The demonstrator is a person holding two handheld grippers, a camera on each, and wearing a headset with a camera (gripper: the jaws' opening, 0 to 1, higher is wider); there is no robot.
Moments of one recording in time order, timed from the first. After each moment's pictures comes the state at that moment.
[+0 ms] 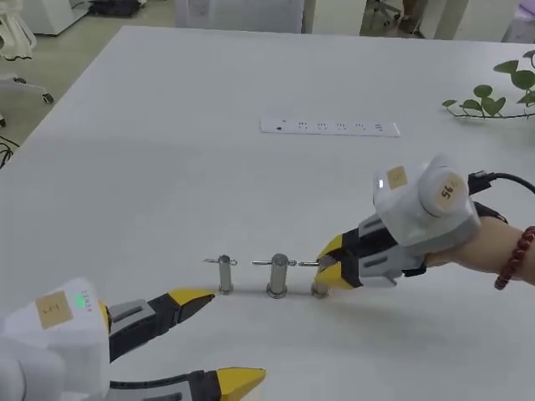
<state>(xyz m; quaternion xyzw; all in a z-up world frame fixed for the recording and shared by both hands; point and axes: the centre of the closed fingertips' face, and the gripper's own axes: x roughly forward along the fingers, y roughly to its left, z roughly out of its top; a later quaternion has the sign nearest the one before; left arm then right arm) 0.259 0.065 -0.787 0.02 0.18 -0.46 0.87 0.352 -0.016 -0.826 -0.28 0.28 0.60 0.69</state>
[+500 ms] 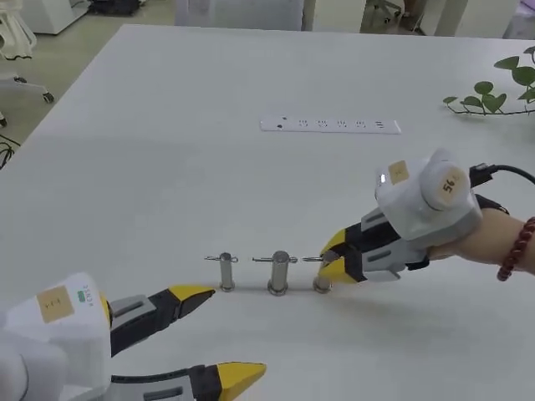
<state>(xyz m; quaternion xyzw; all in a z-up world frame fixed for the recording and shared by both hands) 0.260 0.066 -0.787 0.02 0.18 -0.46 0.87 0.354 -0.021 -0.826 -0.28 0.28 0.60 0.69</state>
